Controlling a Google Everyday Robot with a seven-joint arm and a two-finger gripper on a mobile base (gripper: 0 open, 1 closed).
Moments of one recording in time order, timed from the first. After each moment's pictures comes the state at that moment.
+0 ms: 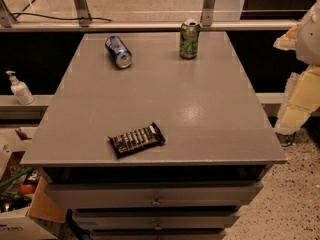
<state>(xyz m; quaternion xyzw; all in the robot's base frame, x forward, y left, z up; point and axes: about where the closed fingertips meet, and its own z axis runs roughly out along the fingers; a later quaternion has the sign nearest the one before) 0.438 -0.217 0.976 -0.60 0.78 -0.03 0.16</state>
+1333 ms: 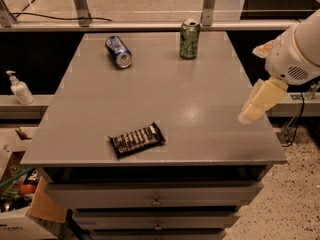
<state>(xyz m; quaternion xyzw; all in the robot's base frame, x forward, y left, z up) 0.512 -0.209 0.916 -0.56 0.78 0.00 0.26</state>
